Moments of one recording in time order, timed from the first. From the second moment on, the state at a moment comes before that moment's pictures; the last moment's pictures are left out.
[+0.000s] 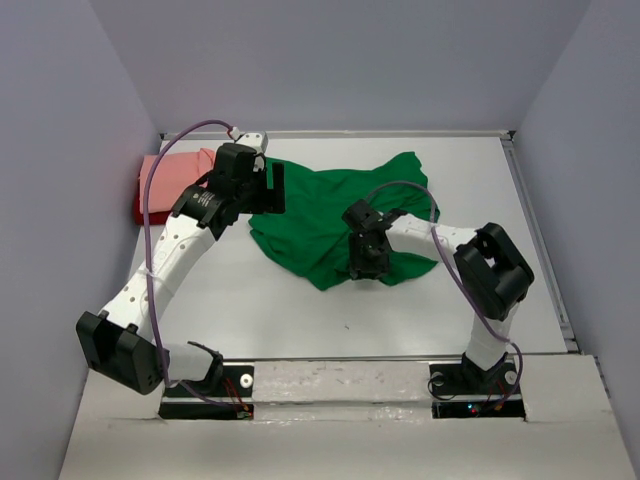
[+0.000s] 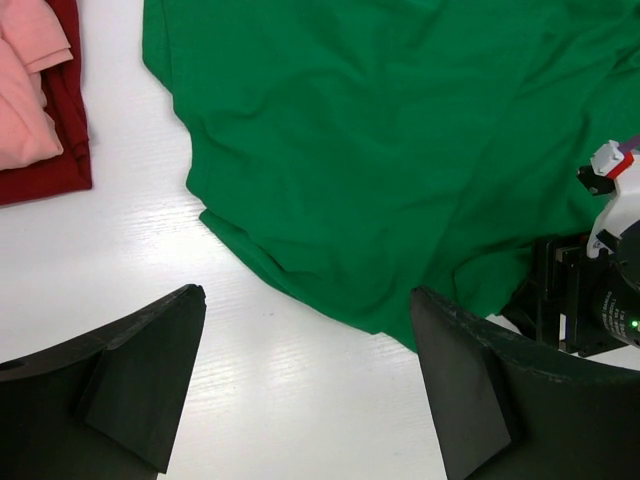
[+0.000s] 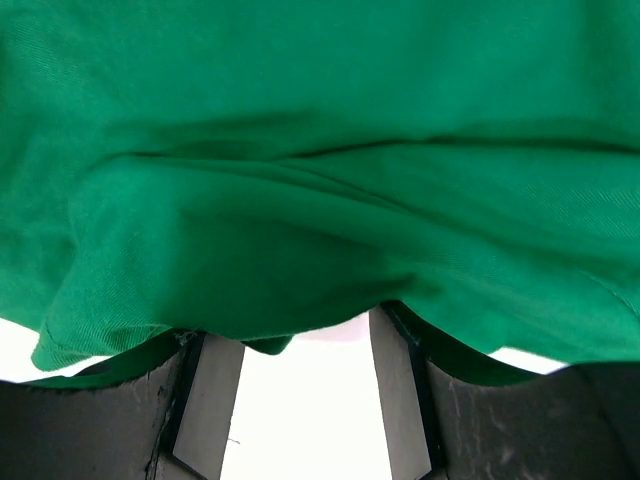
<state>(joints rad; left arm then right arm) -0.44 1.31 1.35 -0.71 -0.13 -0.27 0.70 1.84 1.21 -0.68 0.11 0.70</state>
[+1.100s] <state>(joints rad) -0.44 1.33 1.24 -0.69 -0.16 -0.30 0.72 1.63 1.18 -0.79 0.20 0.79</state>
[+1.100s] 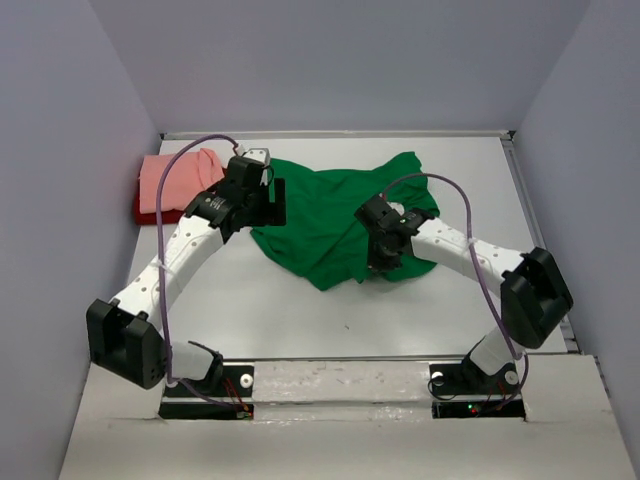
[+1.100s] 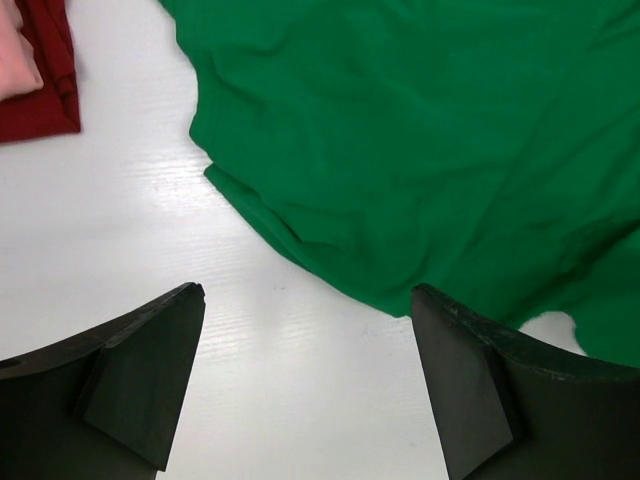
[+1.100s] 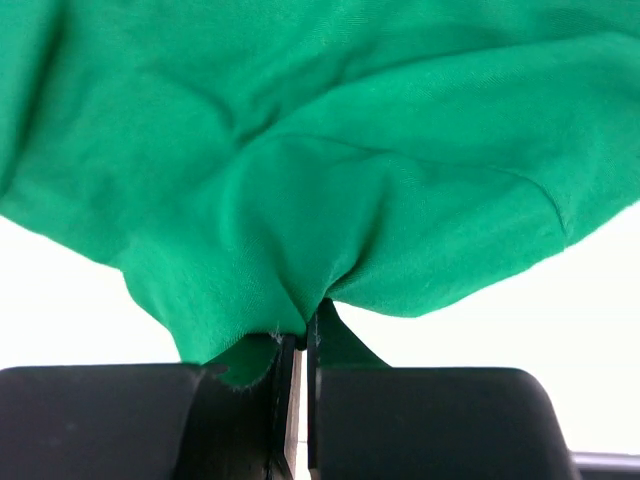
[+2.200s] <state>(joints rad) -0.56 1.45 1.09 -0.70 -0.26 -0.43 0.44 1.94 2.21 -1.20 0.44 0.53</state>
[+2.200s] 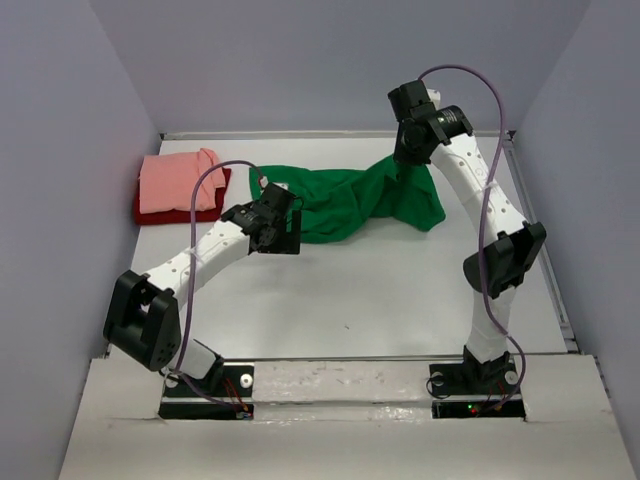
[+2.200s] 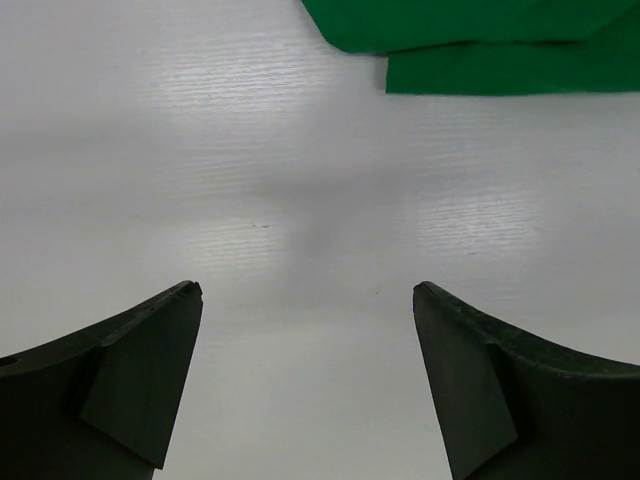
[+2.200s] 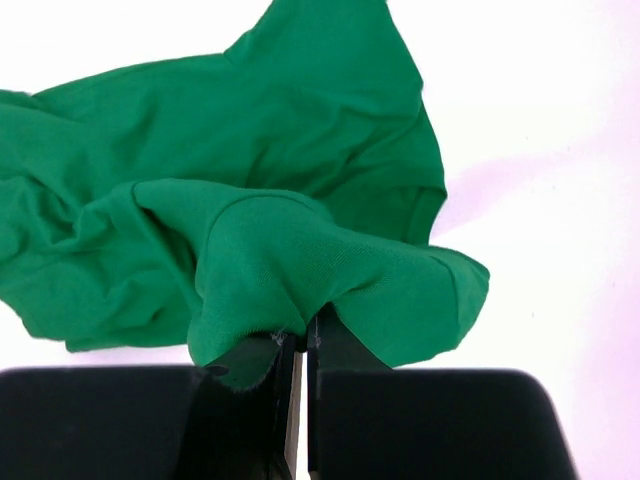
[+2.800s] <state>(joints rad) -0.65 1.78 1.21 -0.53 -0.24 -0.37 0.42 1.97 2.13 -1.19 0.31 0.46</state>
